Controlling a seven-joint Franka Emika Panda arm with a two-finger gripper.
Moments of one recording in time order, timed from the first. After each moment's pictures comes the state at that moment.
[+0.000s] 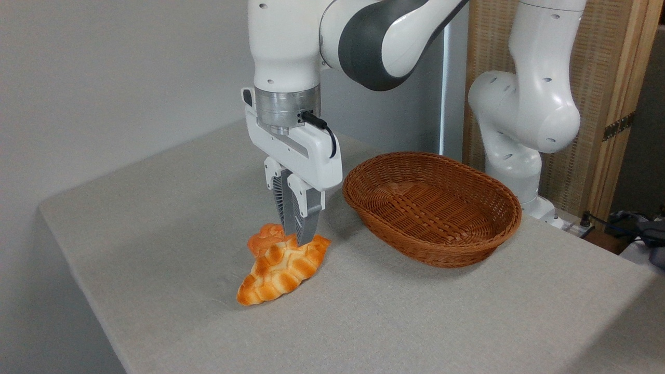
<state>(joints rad) -0.31 -0.22 0.21 -2.19 0.02 2.09 0.72</state>
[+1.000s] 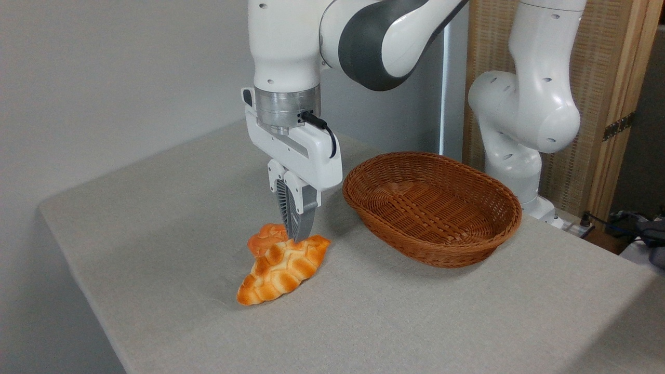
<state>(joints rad) -0.31 -0.22 0.21 -2.19 0.02 2.09 0.72</state>
